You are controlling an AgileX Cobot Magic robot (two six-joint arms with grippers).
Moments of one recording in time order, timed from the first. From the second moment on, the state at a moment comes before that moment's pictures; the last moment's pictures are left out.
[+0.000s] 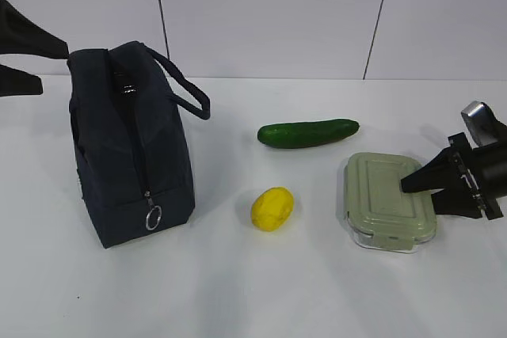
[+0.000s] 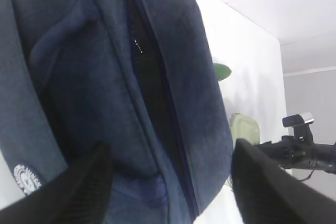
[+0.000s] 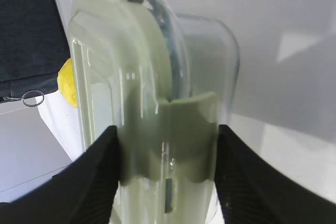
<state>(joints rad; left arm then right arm) 0.13 1.56 -1.06 -1.14 0.93 0.56 -0.33 2.15 -1.15 1.11 1.17 -0.95</state>
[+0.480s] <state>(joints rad) 0.11 1.65 -1.14 -1.14 0.84 0.57 -0.33 2.15 -1.15 1.11 1.17 -0.95</state>
